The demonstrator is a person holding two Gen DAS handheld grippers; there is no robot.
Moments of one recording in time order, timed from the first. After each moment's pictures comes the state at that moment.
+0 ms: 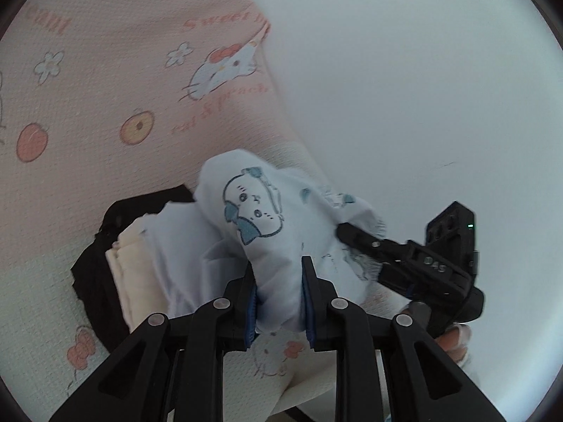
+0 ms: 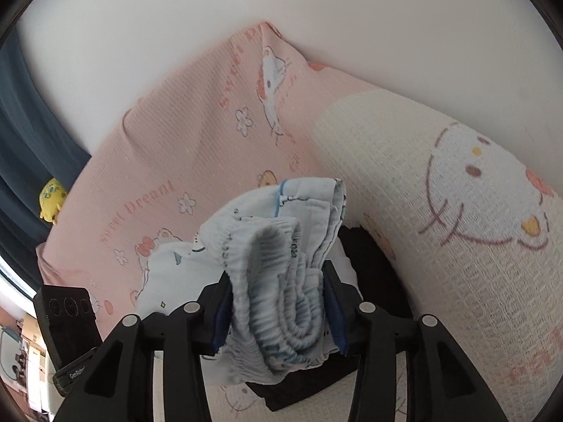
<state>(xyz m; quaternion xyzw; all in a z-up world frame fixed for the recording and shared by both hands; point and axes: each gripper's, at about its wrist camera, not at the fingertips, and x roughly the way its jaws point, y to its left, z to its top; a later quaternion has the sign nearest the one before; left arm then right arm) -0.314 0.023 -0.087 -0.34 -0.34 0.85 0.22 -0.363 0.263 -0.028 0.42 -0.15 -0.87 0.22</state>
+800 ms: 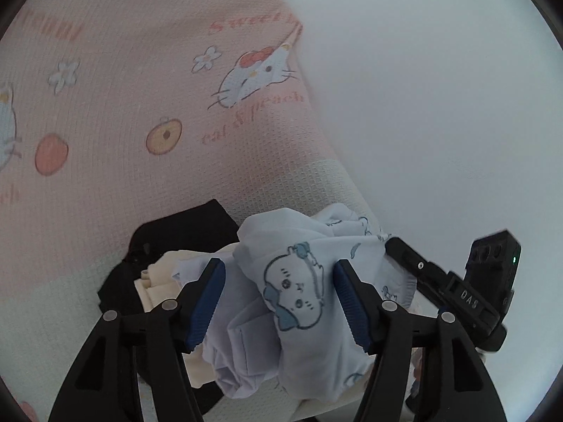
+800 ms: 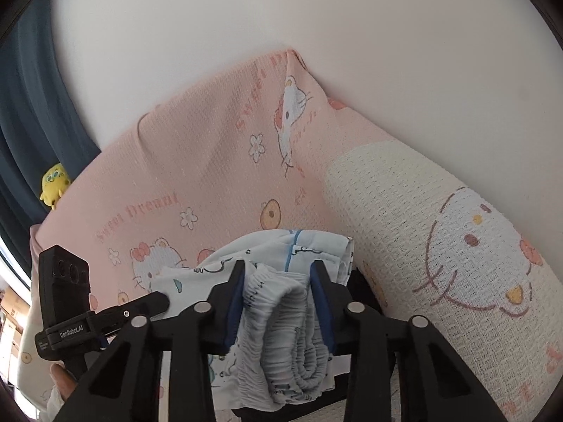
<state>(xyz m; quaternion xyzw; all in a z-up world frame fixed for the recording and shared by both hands) -0.349 0.011 -0.084 -0.35 -0.36 0.85 0.17 -0.372 0.258 0.007 0.36 -0.10 -0.90 0.24</state>
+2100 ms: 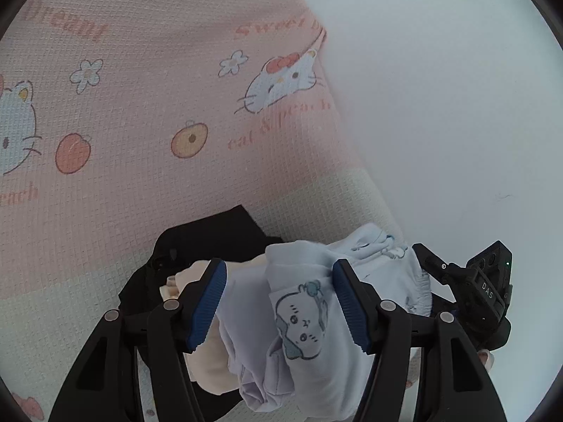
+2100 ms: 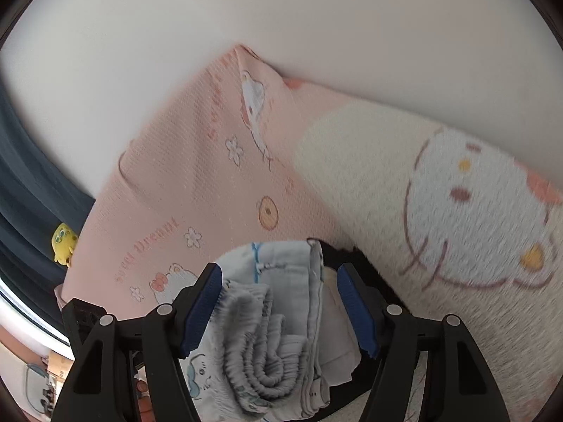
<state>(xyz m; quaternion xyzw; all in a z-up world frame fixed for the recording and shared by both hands) -0.349 0.004 -0.089 -0.36 -0.33 0.86 0.12 -0.384 0.293 -0.029 0.40 -0.24 -0.85 0.22</state>
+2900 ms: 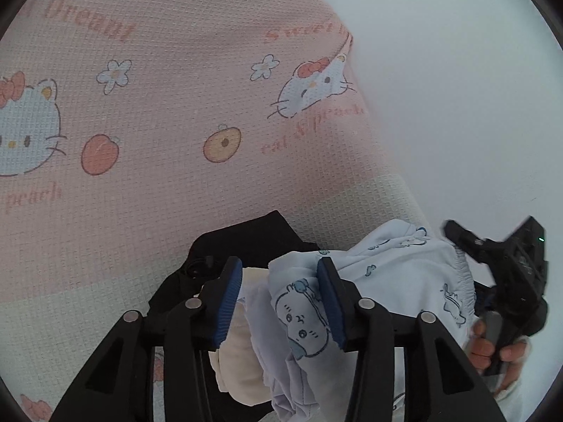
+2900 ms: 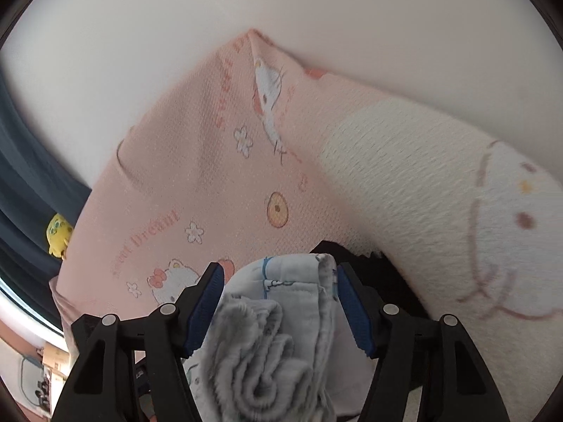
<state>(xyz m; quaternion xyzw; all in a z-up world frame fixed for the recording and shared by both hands) -0.349 -0.004 -0.099 -0.36 -0.31 0.88 0.06 -0.394 0.260 -0.019 0.40 -0.22 -0.86 0.23</state>
